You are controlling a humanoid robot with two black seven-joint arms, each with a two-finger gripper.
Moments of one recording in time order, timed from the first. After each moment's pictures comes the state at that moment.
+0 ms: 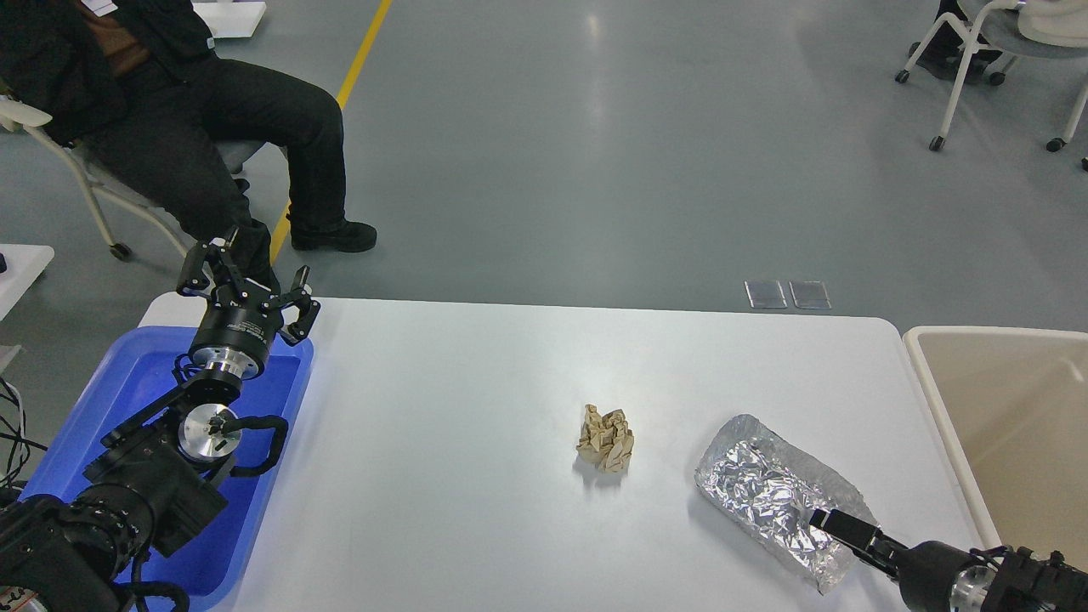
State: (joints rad) left arm -0.72 0.21 -0.76 -0.21 -0.11 -0.59 -0.54; right arm 0.60 -0.83 -0.20 1.29 -0.78 -0.35 0.27
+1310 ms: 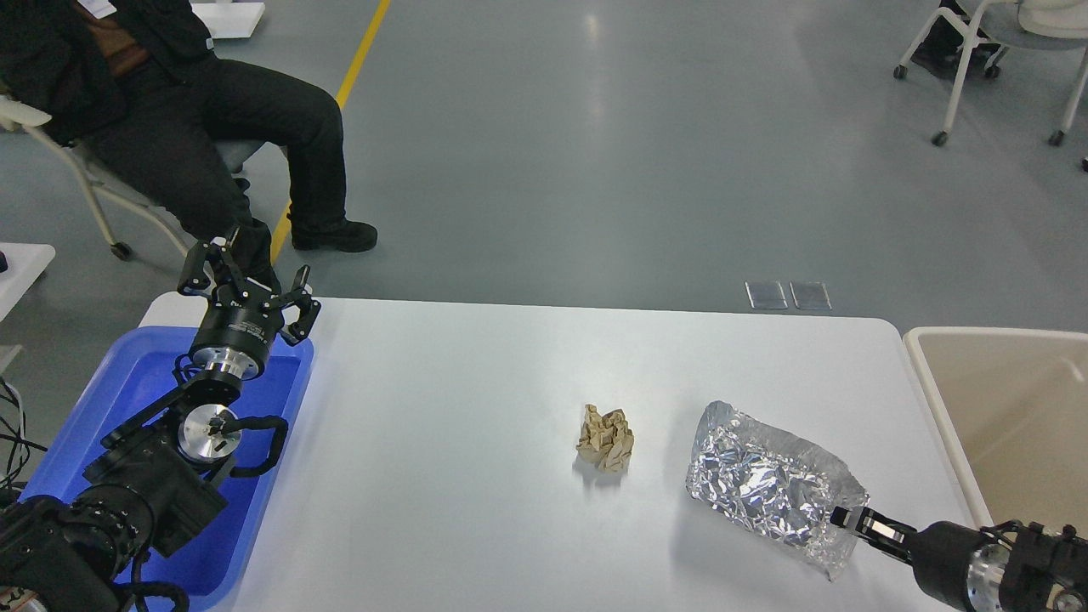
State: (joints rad) left arm -0.72 0.21 -0.76 -0.21 -0.11 -0.59 -0.54; right arm 0.63 -0.87 -0.18 1.25 -0.86 -0.26 0.33
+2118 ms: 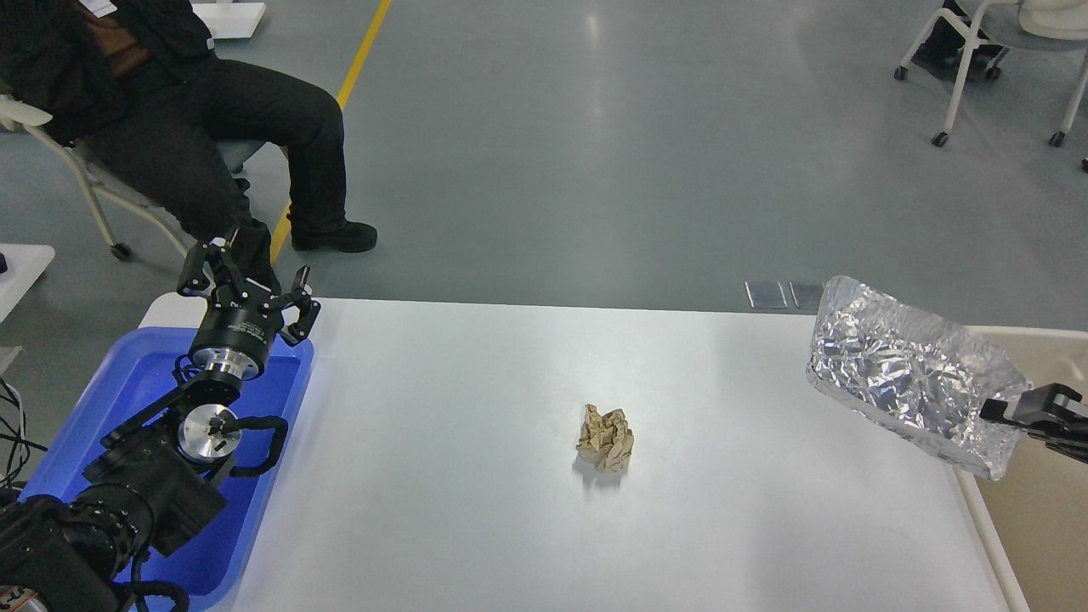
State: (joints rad) left arm -0.72 0.21 -0.76 -0.21 -0.11 -0.59 -0.54; right arm 1.03 -1.40 -0.17 1.46 -0.82 0.22 0.36
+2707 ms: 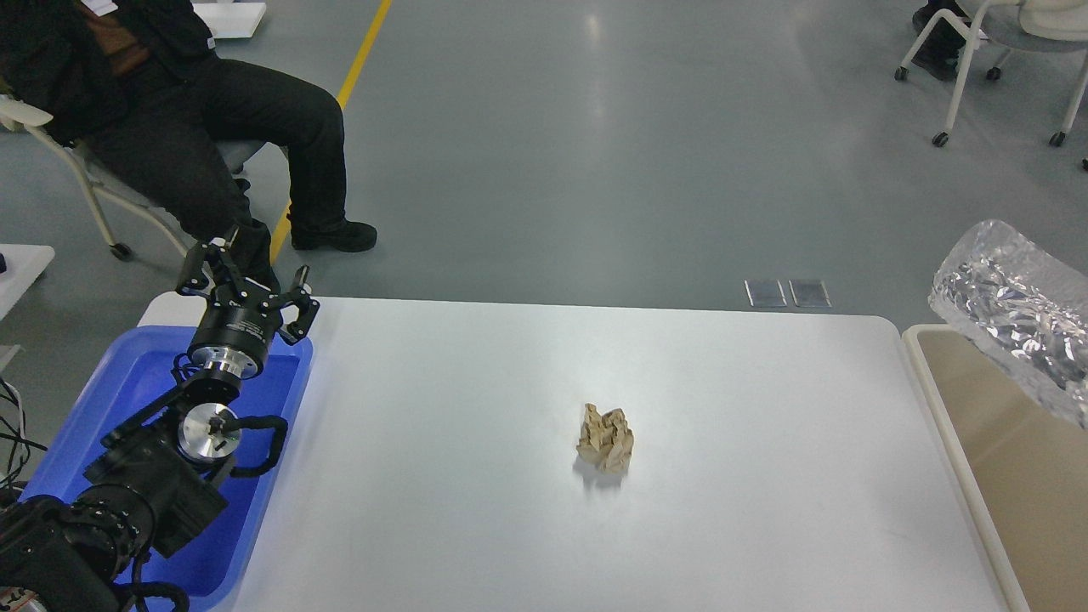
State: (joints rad) left arm -0.72 0.21 -0.76 -0.21 -0.11 -0.59 -0.54; right arm 0.95 -1.28 -0.18 1.04 -0.50 0.25 0.34
